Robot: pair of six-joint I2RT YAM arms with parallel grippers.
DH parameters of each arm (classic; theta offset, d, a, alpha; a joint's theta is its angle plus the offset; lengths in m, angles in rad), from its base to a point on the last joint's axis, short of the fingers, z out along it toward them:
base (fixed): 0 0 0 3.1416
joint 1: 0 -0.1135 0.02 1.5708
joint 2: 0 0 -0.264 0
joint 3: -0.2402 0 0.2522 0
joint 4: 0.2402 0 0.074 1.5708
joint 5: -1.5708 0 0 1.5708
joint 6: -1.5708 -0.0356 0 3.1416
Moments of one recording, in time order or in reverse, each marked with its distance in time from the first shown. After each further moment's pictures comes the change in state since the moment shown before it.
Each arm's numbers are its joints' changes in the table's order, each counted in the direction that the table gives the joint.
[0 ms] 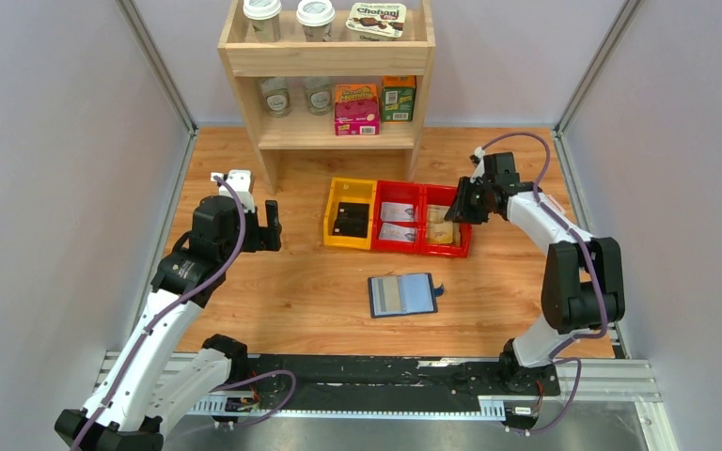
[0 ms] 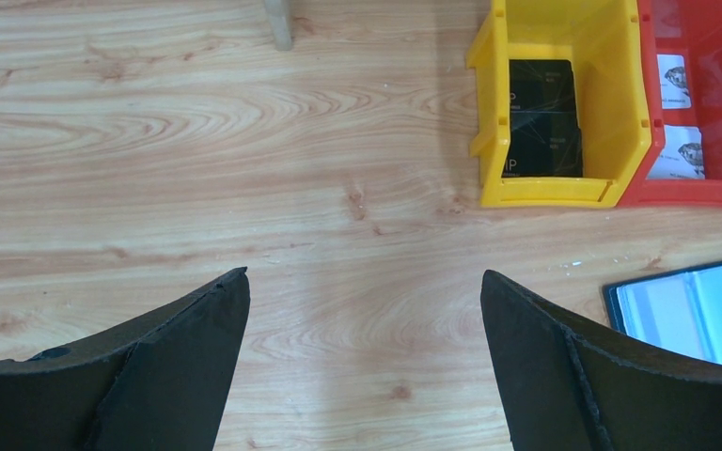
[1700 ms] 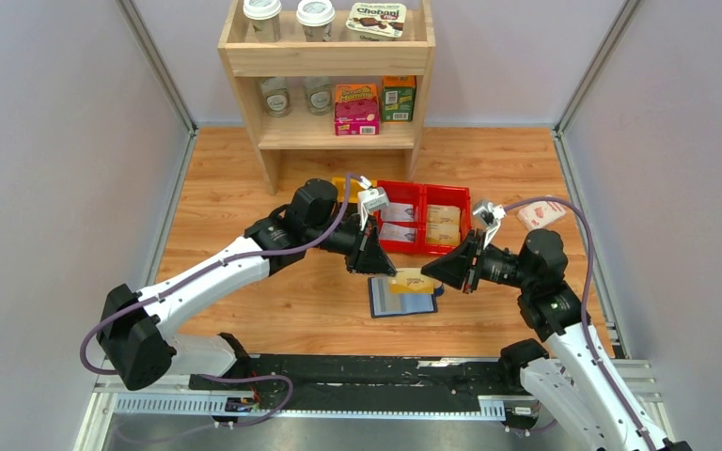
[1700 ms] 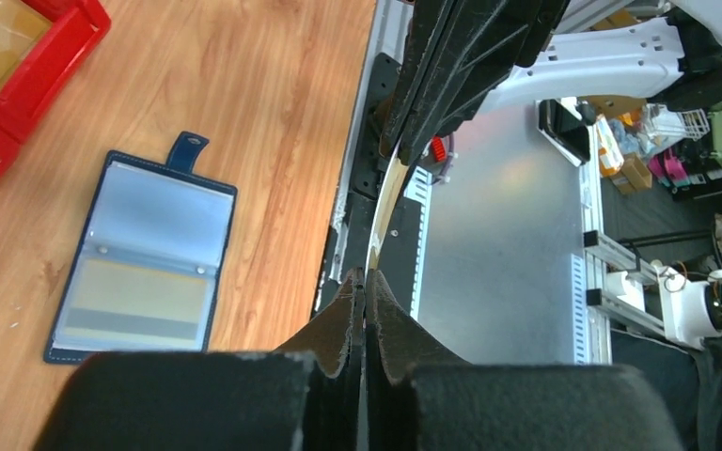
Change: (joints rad) left arm 0.465 0.483 -0.129 -0.433 -0.976 0.134; right arm -0.209 -1.025 0.554 -0.360 0.602 -0.165
